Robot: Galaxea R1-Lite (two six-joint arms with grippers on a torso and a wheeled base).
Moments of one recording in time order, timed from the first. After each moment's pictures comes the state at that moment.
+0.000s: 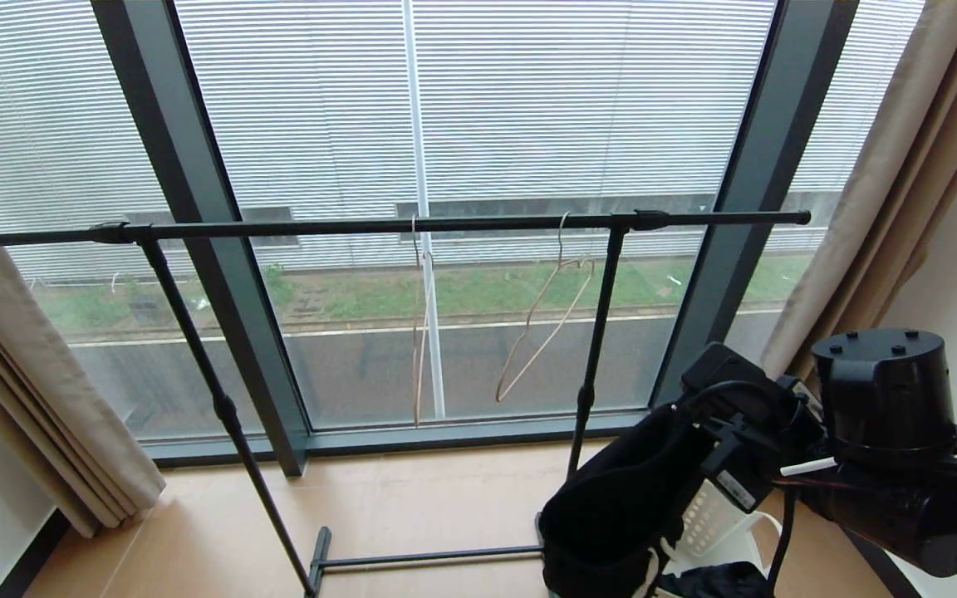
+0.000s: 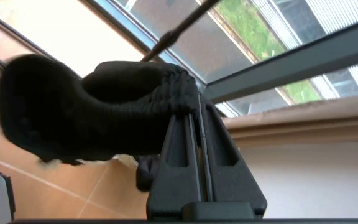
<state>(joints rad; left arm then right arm) 0.00 0.00 0.00 0.00 -0.02 -0.01 0.57 1.57 -0.57 -0.44 -0.40 -0.44</state>
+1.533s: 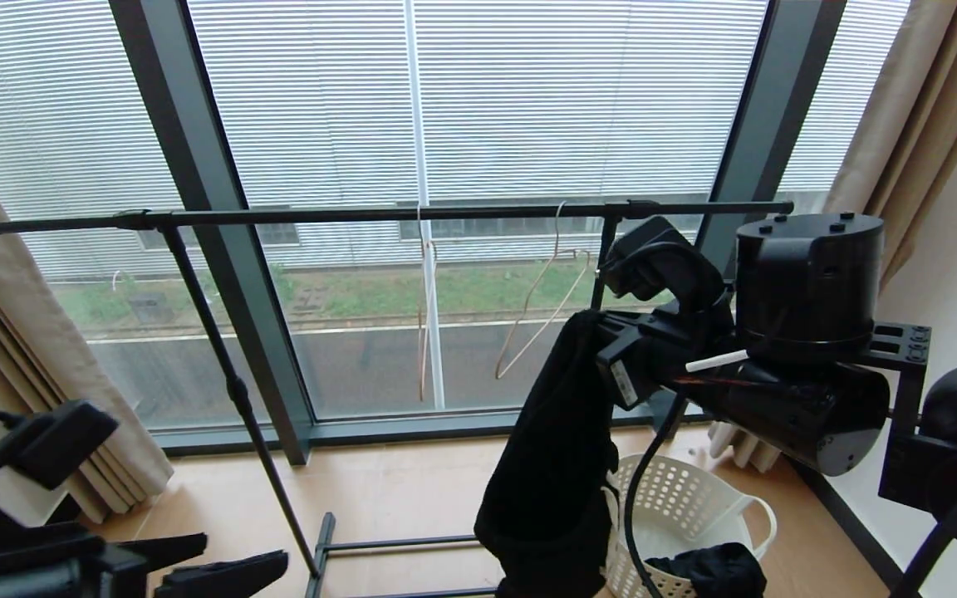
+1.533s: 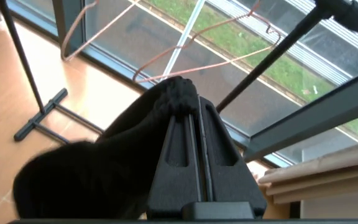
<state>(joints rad) -0.44 1.10 -0.49 0.05 -0.22 -0.35 0.73 1.69 -0.94 -0.43 -0.38 -0.22</state>
